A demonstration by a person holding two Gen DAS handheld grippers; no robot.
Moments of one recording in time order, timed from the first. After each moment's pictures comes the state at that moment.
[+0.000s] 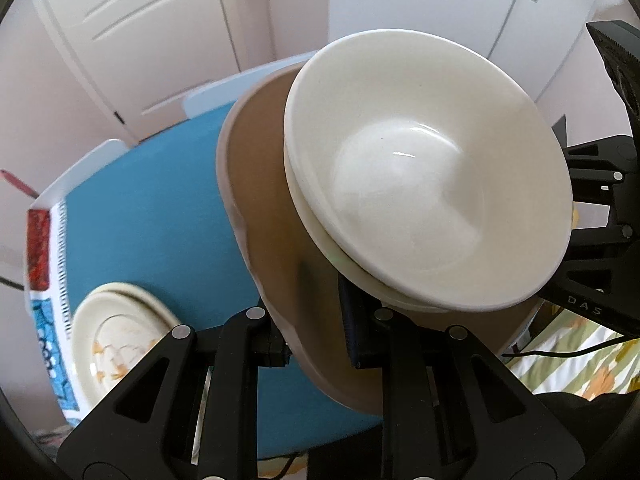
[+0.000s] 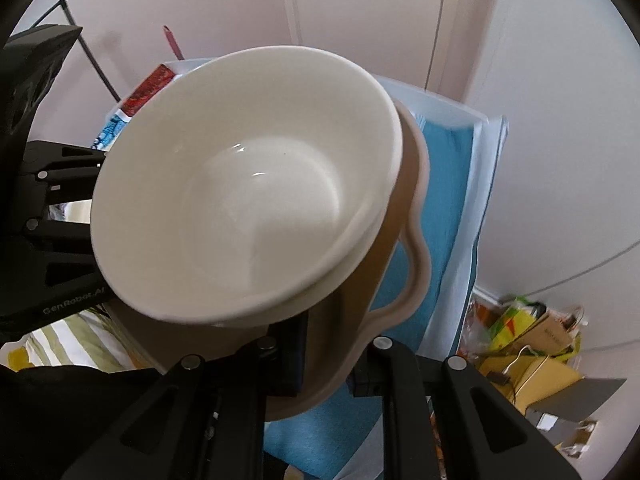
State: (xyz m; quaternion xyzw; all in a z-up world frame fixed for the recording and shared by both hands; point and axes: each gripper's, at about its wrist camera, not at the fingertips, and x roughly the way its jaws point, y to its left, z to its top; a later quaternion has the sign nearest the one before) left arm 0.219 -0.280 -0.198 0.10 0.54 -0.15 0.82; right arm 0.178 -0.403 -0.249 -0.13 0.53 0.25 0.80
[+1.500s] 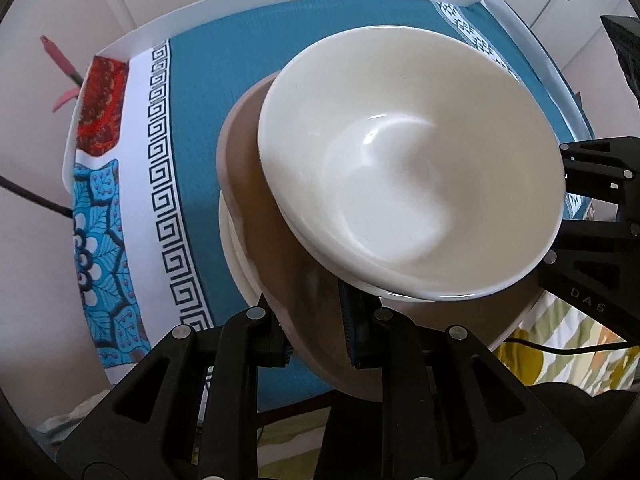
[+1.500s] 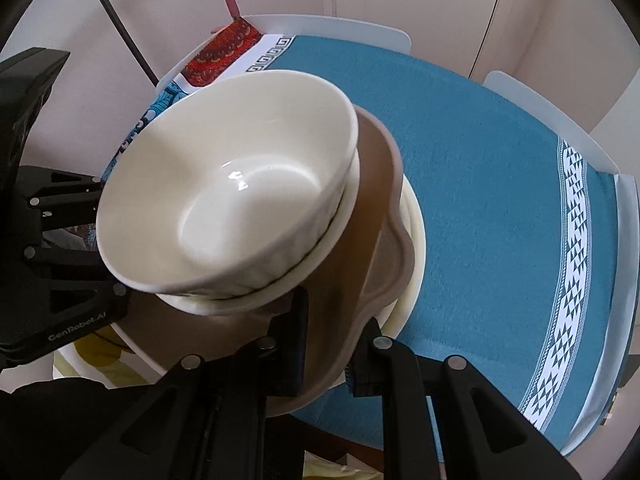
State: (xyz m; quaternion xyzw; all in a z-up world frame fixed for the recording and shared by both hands) left arm 0.175 -0.009 -0.260 0.08 0.60 -0.15 0.78; right arm 0.121 -0.136 -0.283 -0.12 0.57 0.22 0.78
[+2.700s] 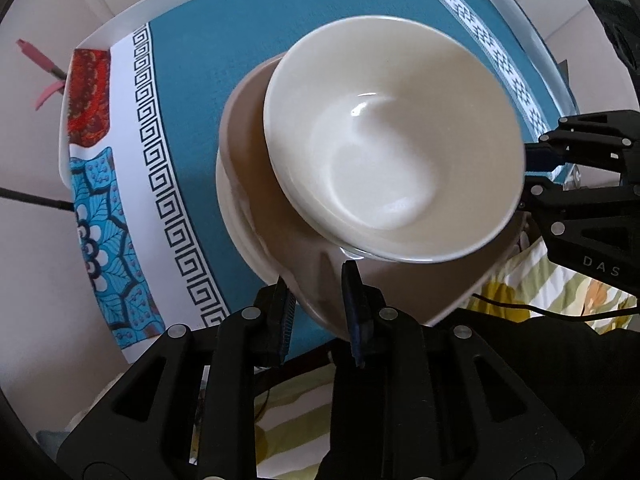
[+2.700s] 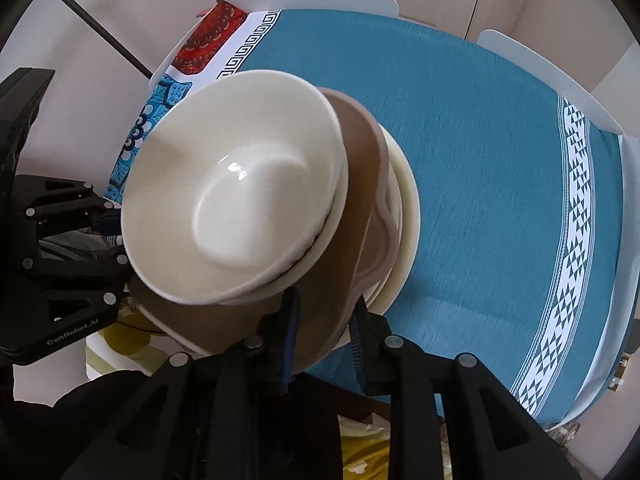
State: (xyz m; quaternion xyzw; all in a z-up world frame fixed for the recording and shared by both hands) left arm 0.178 -0.001 -0.236 0.09 0.66 -0.18 0.72; right arm 0.128 -0.143 -0.269 -0.08 0.64 0.21 0.73
